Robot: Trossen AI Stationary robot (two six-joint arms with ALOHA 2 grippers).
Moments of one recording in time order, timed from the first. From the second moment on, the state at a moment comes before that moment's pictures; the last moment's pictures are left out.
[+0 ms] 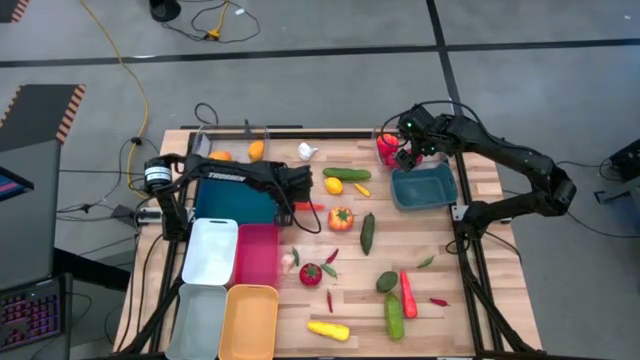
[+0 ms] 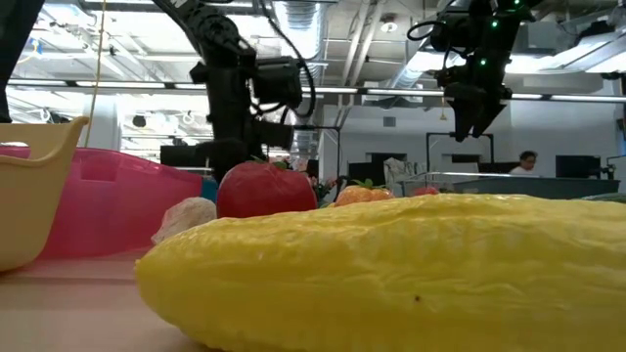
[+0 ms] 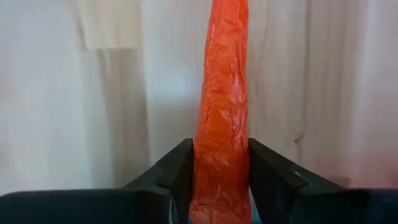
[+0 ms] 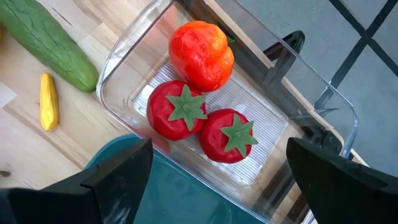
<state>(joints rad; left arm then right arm) 0.26 1.80 1.17 -0.69 -0.01 0.27 -0.66 1.26 1.12 -0.99 0.31 0.05</state>
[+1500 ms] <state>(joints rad) 0.28 1.59 1.45 -1.57 -0.17 0.03 -0.52 1.26 1.12 -0.99 0.23 0.05</state>
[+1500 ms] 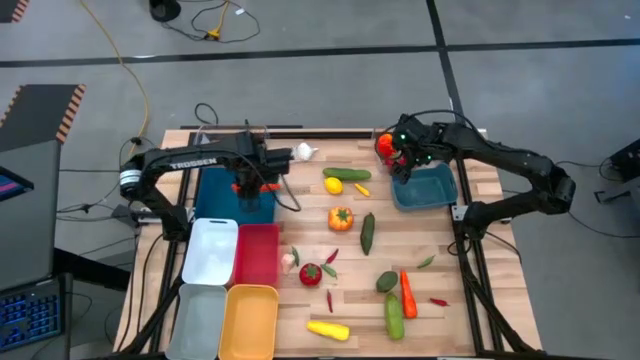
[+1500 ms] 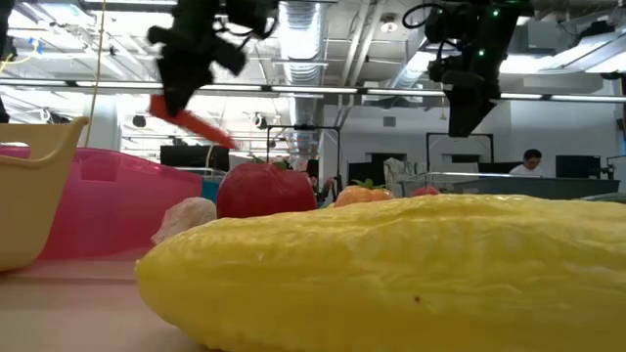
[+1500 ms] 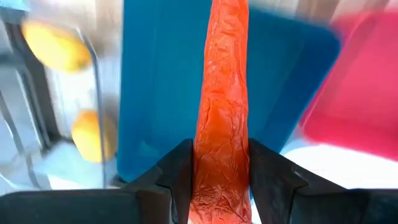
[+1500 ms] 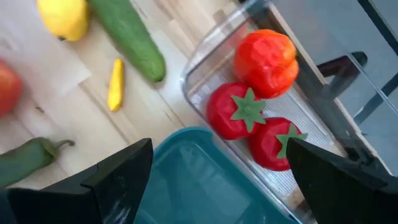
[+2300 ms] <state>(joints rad) 0.29 1.46 1.03 -1.42 -0.28 0.00 -0.25 1.26 1.12 -0.87 0.22 0.13</state>
